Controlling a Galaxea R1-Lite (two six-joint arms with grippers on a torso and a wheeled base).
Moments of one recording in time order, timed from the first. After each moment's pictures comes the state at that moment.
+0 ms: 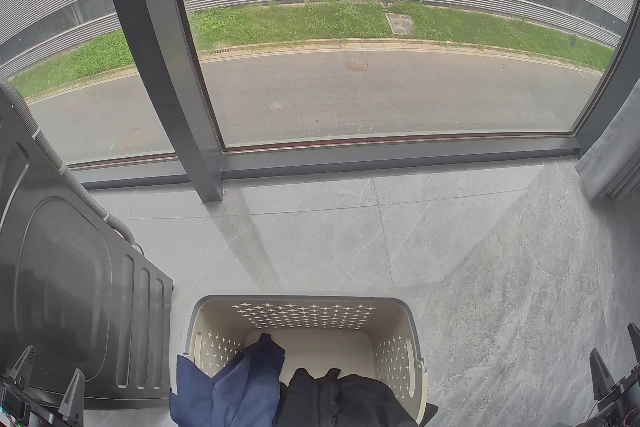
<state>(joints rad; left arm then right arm) 0.00 0.02 -0.02 0.00 0.01 -0.04 -0.01 0.02 -0.02 0.00 0.03 -0.01</state>
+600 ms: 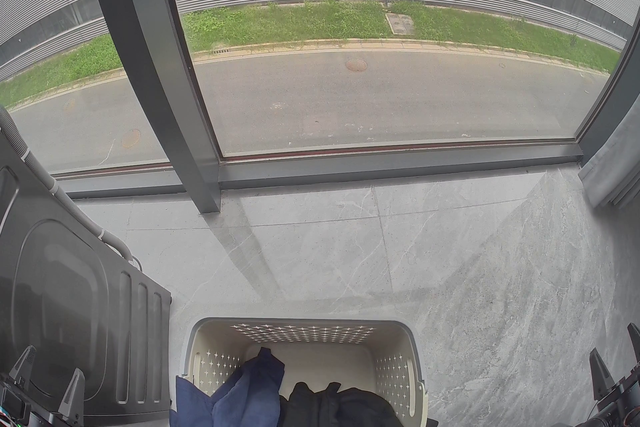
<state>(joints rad) 0.00 0.02 -0.02 0.00 0.01 -0.04 -0.01 0.02 -0.02 0.00 0.03 -0.01</state>
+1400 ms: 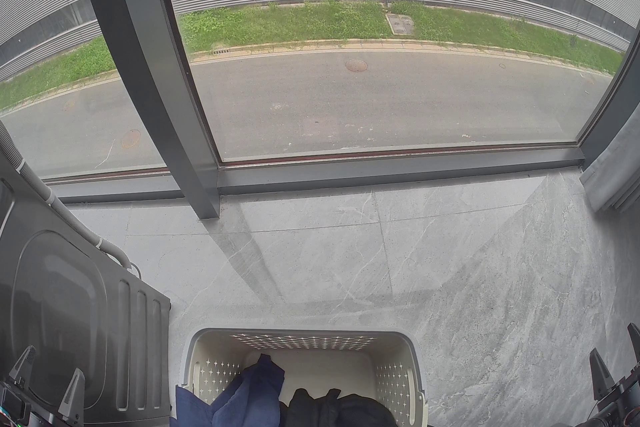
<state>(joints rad) 0.00 0.02 -0.02 0.00 0.01 -0.04 -0.01 0.02 -0.02 0.00 0.03 -0.01</state>
